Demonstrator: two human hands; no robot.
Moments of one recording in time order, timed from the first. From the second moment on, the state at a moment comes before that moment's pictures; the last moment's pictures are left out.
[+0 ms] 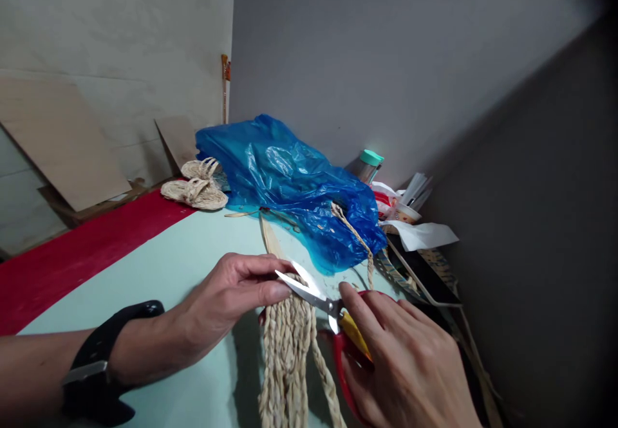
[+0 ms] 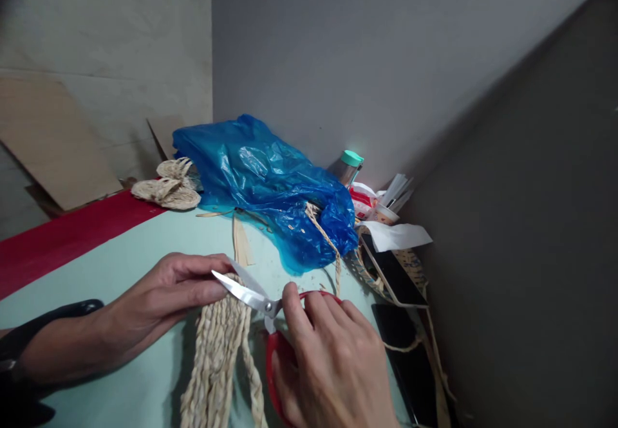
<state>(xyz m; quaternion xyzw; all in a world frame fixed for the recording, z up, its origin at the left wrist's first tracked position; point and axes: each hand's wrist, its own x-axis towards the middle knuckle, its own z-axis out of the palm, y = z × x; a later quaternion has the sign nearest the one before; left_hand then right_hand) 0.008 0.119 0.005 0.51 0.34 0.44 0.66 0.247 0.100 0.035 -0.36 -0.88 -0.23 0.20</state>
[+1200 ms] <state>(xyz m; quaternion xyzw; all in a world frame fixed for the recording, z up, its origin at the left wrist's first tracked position) 0.011 0.114 0.006 0.54 0.31 0.41 0.66 0.241 0.097 0.037 -0.38 -0.88 -0.20 0.21</state>
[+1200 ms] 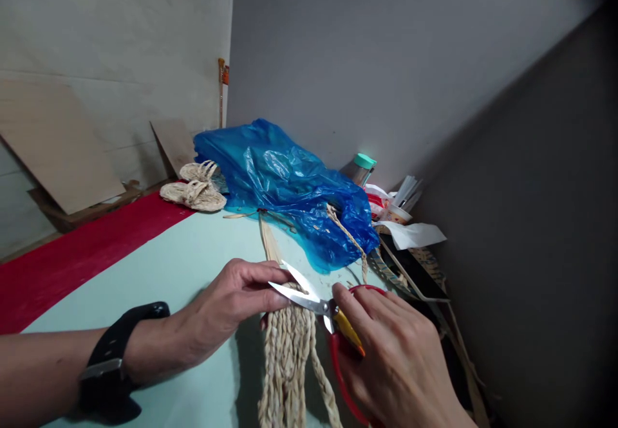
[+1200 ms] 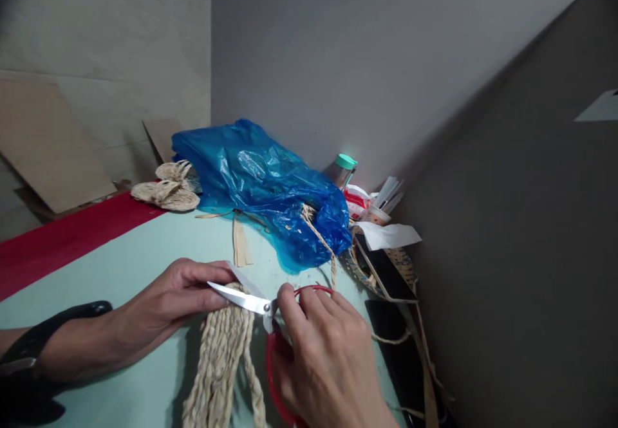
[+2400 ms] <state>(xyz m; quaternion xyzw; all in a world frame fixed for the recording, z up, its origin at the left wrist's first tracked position) 0.005 0.137 0.001 0.56 0.39 0.45 0.57 0.262 0.122 0.066 -0.52 -0.84 -0.05 0.15</state>
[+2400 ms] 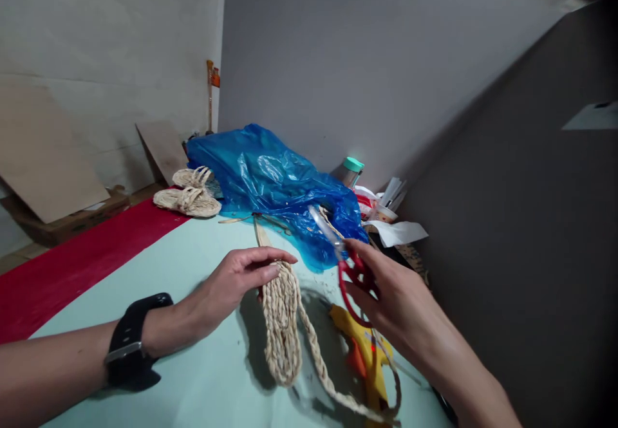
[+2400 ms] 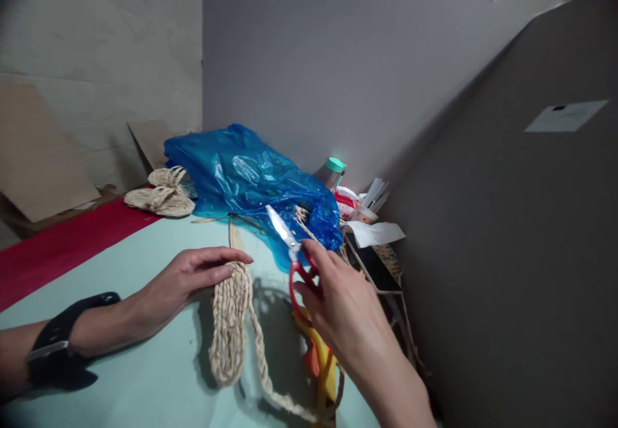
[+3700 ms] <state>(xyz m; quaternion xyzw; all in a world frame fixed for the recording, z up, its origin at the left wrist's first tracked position) 0.018 0.125 0.005 0.49 0.39 0.47 0.61 0.233 0.076 0.017 -0.41 -0.85 0.04 0.32</state>
